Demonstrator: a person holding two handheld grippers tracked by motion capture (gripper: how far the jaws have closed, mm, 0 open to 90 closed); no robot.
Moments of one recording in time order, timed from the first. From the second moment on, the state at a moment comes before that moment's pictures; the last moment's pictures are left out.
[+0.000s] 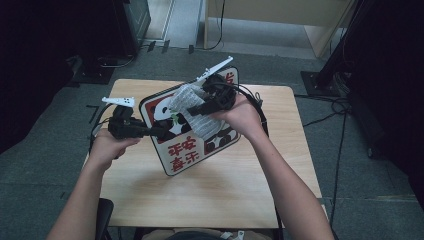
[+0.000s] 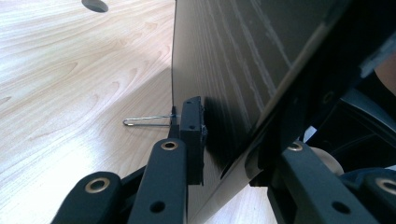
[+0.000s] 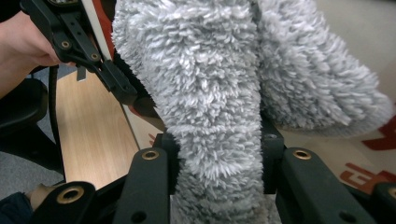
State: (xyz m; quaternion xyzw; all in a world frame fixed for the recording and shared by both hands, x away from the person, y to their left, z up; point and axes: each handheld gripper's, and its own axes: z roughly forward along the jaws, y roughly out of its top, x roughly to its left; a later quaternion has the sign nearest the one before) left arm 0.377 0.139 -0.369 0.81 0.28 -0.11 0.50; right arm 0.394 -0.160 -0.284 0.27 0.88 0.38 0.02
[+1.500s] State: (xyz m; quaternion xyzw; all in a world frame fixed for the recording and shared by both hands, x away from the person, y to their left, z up) left arm 0.376 0.138 -0.369 0.82 0.27 -0.11 0.50; right arm 0.381 -0.170 -0.342 0.28 0.88 0.39 -0.01
